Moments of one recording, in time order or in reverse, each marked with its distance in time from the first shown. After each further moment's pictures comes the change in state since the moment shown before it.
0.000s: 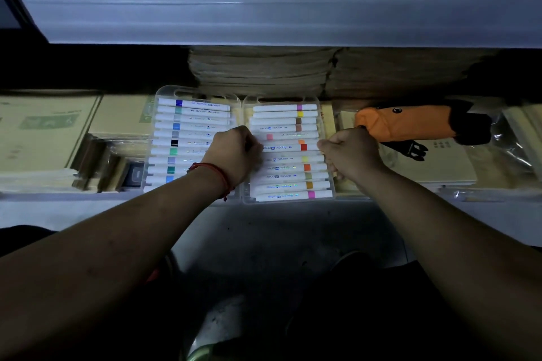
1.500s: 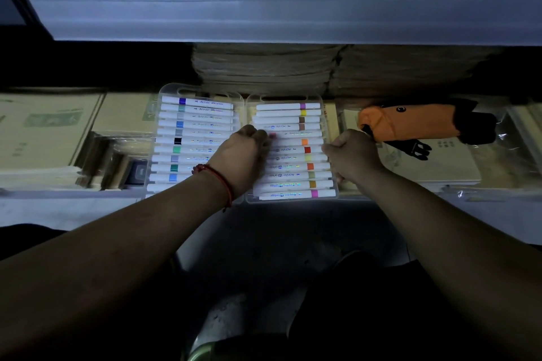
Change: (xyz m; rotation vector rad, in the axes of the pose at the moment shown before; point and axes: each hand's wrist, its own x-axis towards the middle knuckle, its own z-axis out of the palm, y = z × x) left_hand -0.006 0.000 0.005 0.306 -0.004 0.363; right_hand 0.008 0.010 0.010 -0.051 -0.003 0.079
